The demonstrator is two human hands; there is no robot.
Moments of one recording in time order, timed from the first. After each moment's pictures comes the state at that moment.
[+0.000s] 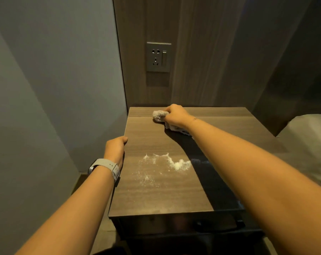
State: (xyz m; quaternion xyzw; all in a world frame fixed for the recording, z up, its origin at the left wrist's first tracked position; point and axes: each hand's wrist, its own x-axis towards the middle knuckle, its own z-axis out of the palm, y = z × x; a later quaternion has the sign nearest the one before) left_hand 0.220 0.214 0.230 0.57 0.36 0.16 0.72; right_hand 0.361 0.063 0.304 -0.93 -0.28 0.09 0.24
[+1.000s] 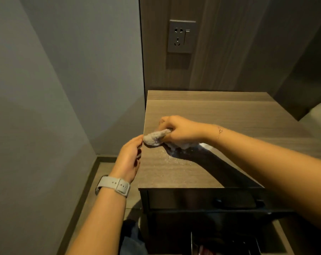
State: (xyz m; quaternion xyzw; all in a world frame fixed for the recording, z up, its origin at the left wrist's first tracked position) left_hand 0.132 0.199 0.224 0.55 0.26 0.08 0.79; right_hand 0.238 0.064 0.306 -0.82 -0.50 0.20 0.18
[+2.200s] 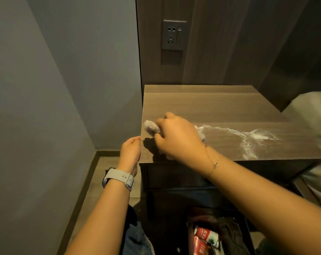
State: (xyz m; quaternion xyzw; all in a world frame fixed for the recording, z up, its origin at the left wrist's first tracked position) left_hand 0.087 0.167 0.232 0.63 0.36 0.10 0.68; right_hand 0.116 0.042 0.321 -0.91 -0.38 -0.07 0.17
